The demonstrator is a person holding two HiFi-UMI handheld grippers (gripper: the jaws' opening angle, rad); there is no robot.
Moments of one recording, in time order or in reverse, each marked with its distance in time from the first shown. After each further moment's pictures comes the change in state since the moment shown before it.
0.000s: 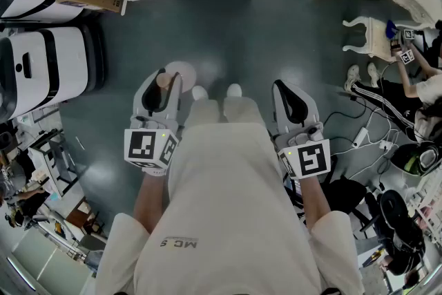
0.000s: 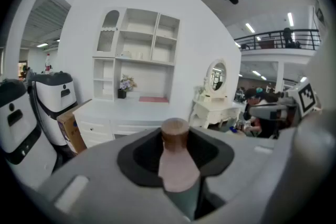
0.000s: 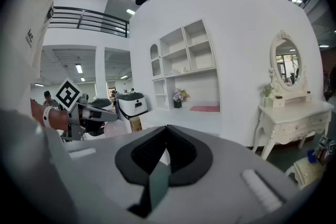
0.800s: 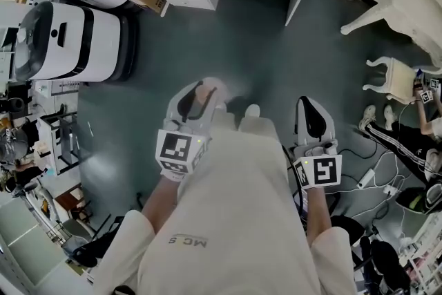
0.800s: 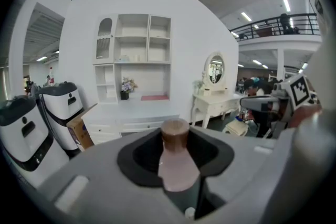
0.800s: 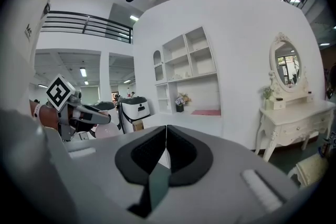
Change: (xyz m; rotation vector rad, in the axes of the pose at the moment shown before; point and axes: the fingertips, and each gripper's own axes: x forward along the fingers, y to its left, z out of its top) left arm -0.070 -0.036 -0.018 0.067 0.047 -0.007; right arm -0.048 0.036 0.000 -0.019 -0.043 -0.029
